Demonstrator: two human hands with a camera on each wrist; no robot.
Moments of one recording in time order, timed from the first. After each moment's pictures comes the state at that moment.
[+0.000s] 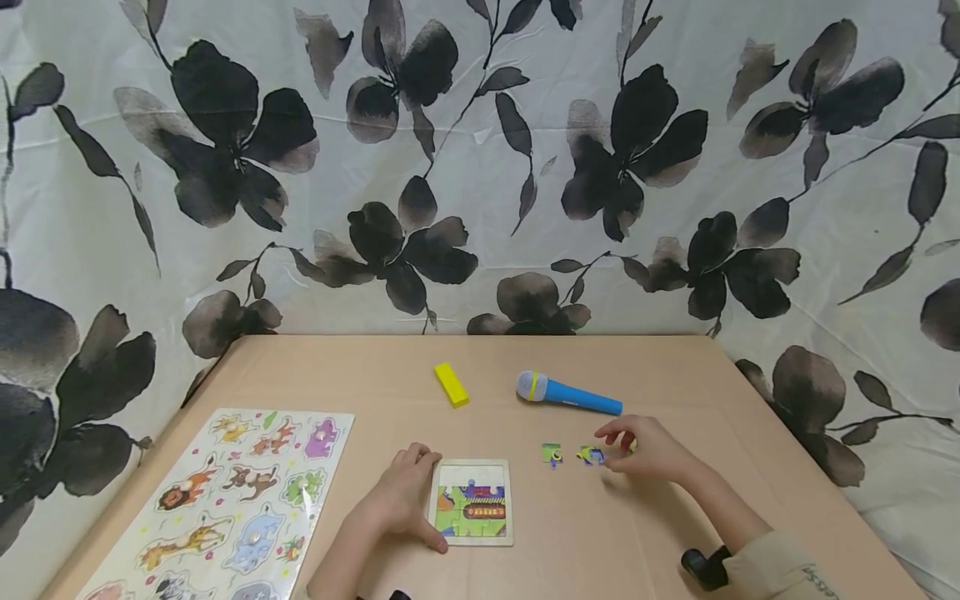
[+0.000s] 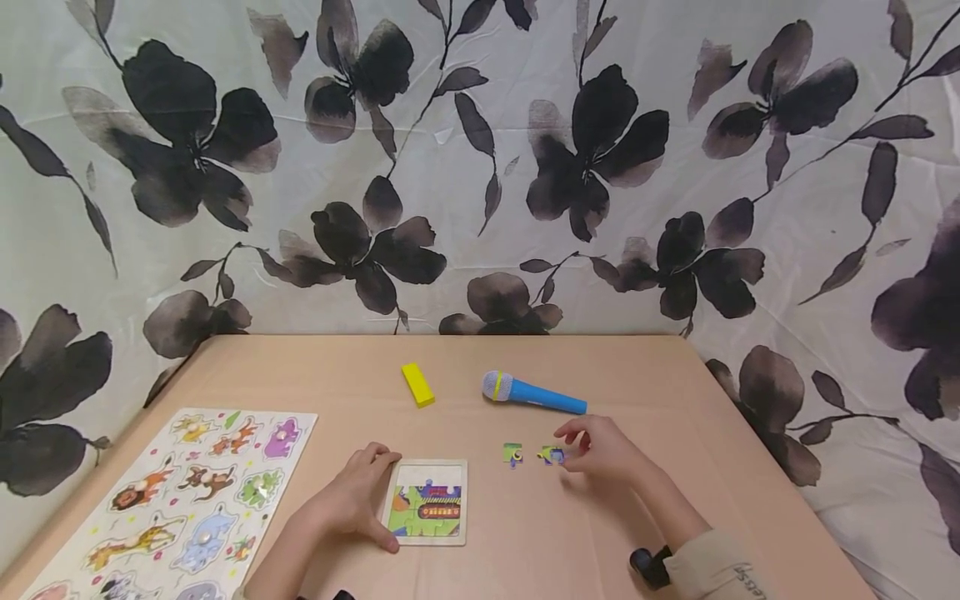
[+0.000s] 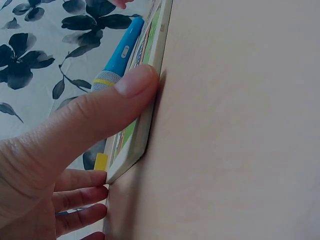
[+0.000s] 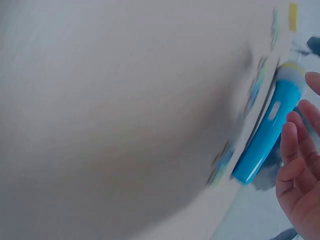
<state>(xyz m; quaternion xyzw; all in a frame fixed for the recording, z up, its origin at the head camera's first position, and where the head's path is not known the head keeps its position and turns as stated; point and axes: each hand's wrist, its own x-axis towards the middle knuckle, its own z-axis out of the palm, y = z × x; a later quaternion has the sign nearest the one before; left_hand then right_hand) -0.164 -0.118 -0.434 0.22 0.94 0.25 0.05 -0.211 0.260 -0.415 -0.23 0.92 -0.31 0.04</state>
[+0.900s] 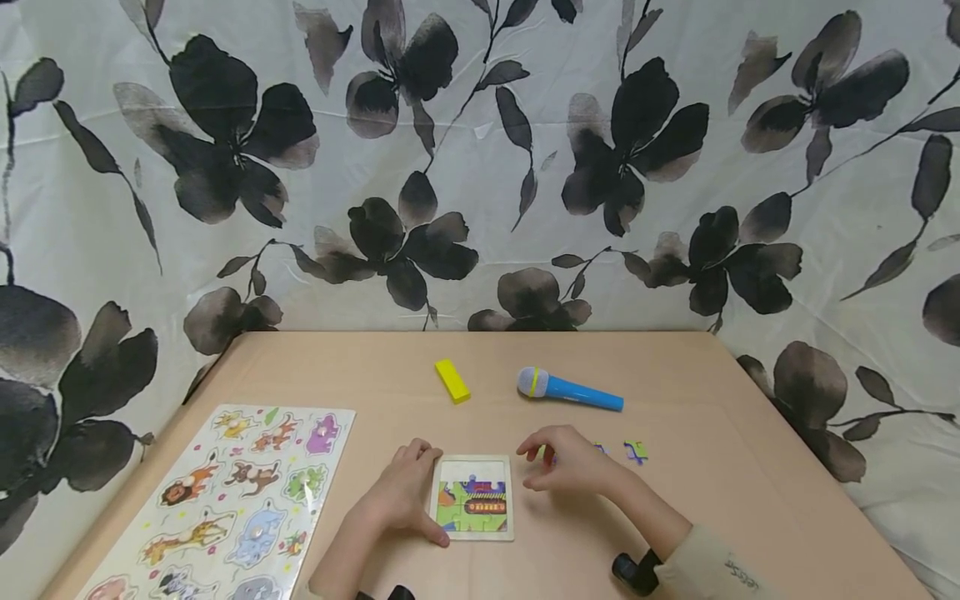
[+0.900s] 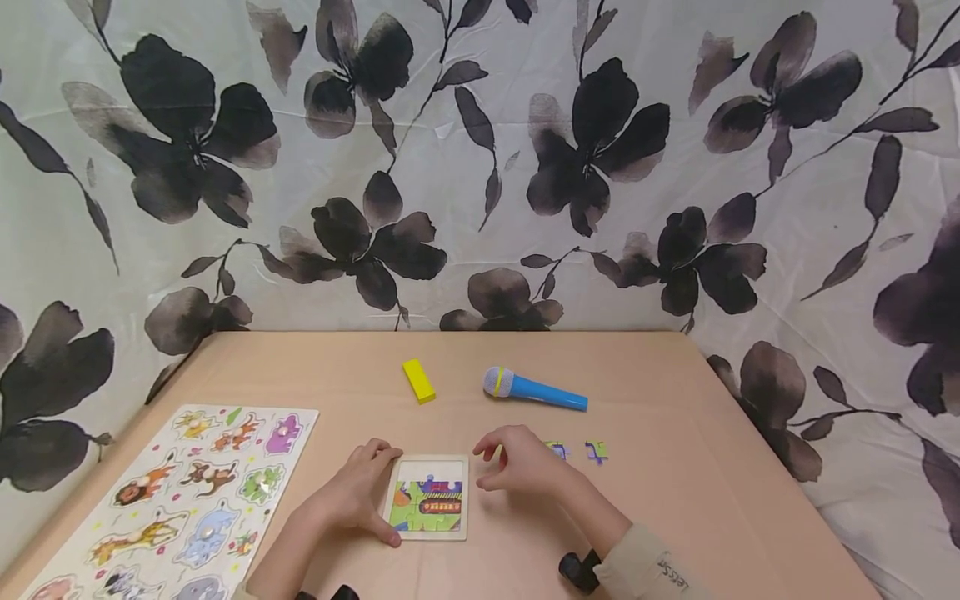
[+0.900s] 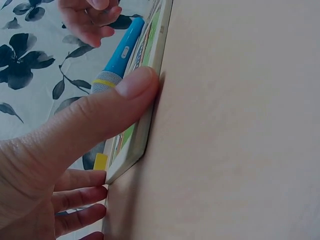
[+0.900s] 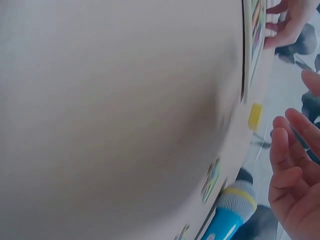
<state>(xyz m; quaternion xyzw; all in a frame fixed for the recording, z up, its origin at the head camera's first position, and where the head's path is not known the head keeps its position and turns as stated) -0.165 -0.118 -0.436 0.22 0.94 0.25 0.05 -0.193 0.155 -0.406 -0.27 0.89 -0.35 0.12</state>
